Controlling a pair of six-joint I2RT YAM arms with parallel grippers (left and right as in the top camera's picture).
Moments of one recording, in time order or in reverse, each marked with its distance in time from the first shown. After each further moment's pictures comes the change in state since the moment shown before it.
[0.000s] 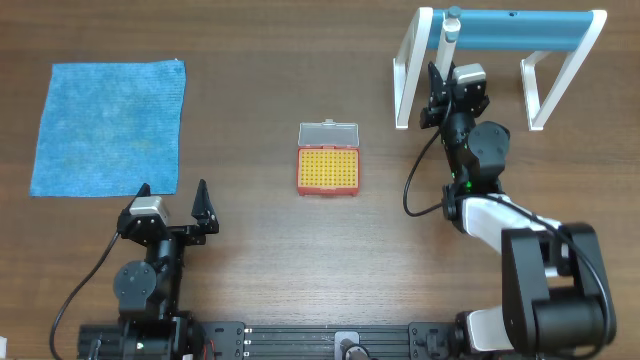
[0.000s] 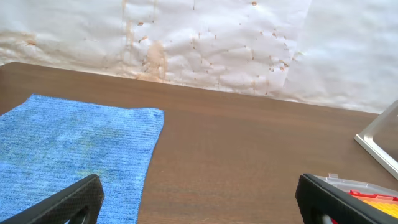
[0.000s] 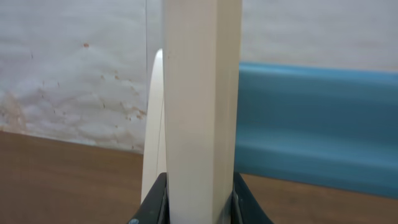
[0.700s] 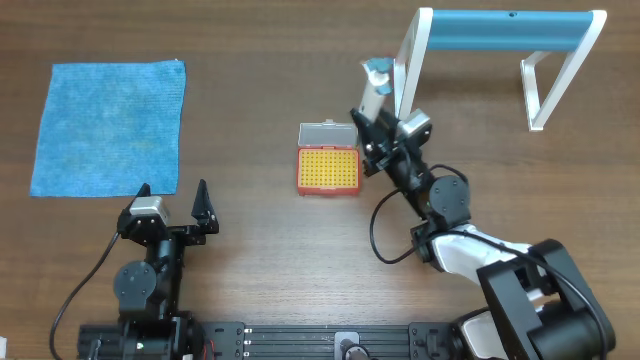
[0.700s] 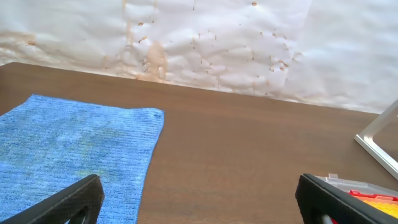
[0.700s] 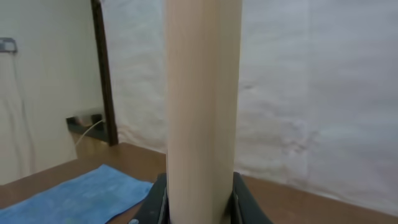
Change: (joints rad) left arm 0.000 0.000 0.000 0.000 0.000 0.000; right arm 0.320 -0.052 -0.167 0.300 -0.142 0.217
